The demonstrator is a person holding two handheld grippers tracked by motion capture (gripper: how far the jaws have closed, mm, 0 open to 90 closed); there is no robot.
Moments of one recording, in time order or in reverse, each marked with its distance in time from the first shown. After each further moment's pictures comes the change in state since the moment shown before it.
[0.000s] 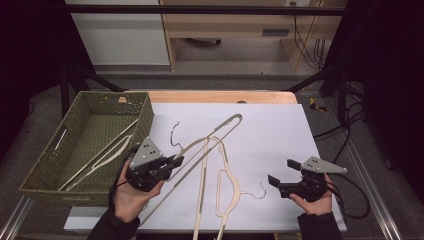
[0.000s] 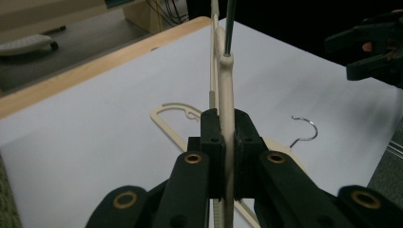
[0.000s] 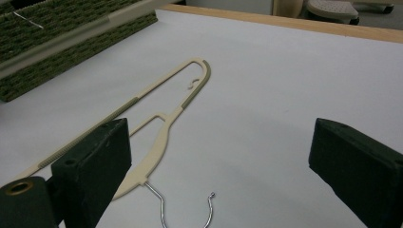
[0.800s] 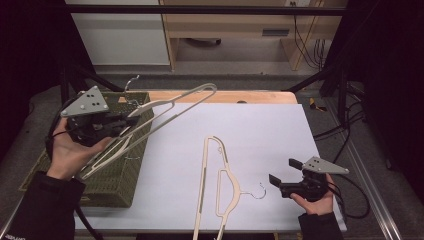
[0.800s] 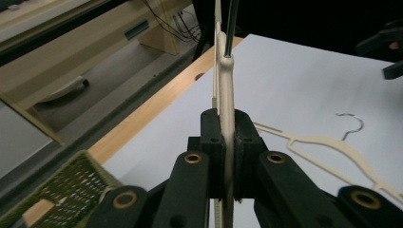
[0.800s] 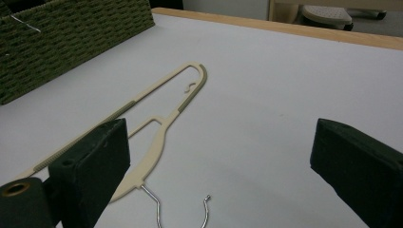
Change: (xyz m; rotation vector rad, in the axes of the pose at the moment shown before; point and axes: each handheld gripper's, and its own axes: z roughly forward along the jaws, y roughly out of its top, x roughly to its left) left arm 0.109 0.057 -0.073 0.006 0.034 0.197; right arm 0.000 0.001 -0.002 -0.019 -0.007 0.007
